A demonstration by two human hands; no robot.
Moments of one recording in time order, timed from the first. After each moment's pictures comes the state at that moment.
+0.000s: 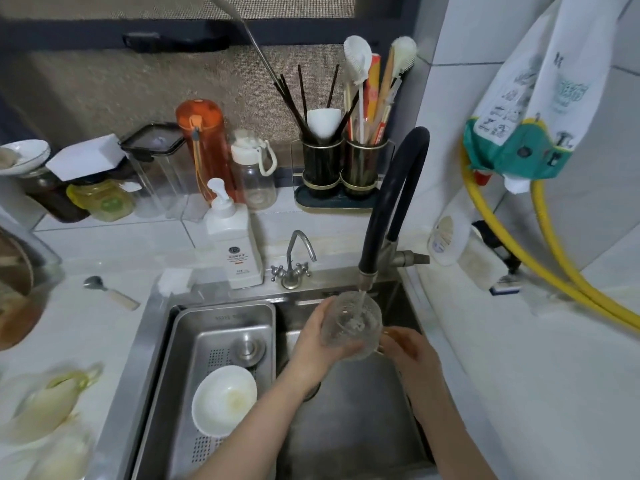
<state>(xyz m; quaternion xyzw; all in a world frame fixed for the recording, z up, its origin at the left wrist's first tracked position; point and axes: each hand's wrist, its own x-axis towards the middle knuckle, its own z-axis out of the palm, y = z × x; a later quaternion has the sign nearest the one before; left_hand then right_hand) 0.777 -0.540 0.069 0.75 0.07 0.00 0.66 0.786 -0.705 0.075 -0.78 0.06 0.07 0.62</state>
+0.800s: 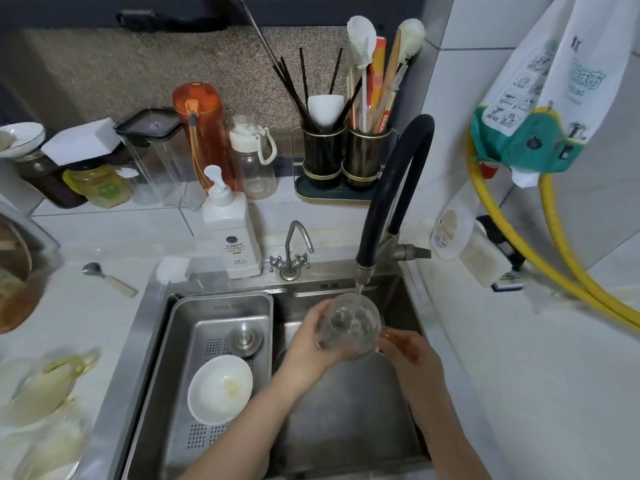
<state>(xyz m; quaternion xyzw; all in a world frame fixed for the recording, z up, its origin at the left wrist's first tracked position) 0.770 -0.542 0.055 0.73 0.10 -0.02 0.67 0.780 -0.719 0.064 -0.78 0.06 0.06 0.63</state>
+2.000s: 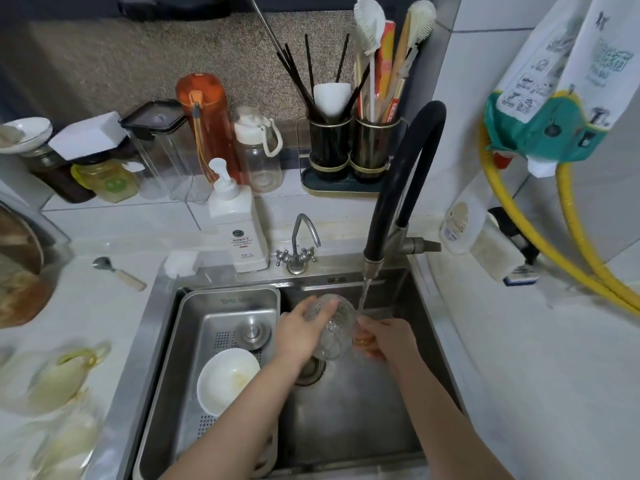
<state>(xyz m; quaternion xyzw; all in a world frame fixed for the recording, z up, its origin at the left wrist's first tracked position) 0.790 -0.524 0.042 0.80 0.29 -0.07 0.53 0.824 -0.681 0.043 -0.74 0.19 0.24 0.60</state>
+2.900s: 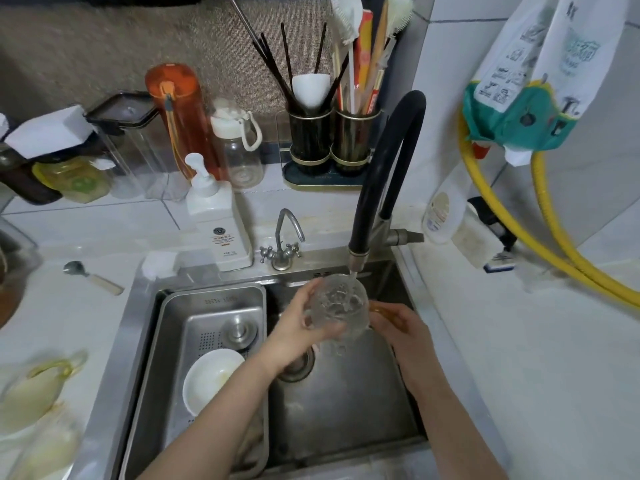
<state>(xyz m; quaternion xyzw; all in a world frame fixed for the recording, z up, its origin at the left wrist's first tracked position) 0.788 -0.525 0.052 0.75 0.06 -0.09 0.65 0.800 -0.718 0.060 -0.73 0.06 0.10 0.67</state>
